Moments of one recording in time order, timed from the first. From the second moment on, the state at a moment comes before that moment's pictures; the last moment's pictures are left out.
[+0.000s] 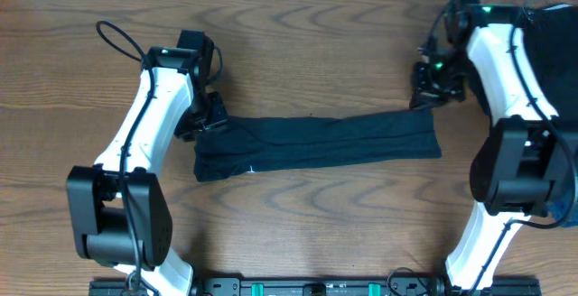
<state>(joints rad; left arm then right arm) -0.13 1.79 1.41 -1.21 0.01 -0.49 0.02 2.09 1.81 -1.41 -0.29 0.10</state>
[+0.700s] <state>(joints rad) -0.16 1.79 1.14 -0.88 0.04 -0.49 0.35 2.09 1.45 -0.93 -0.26 0.05</state>
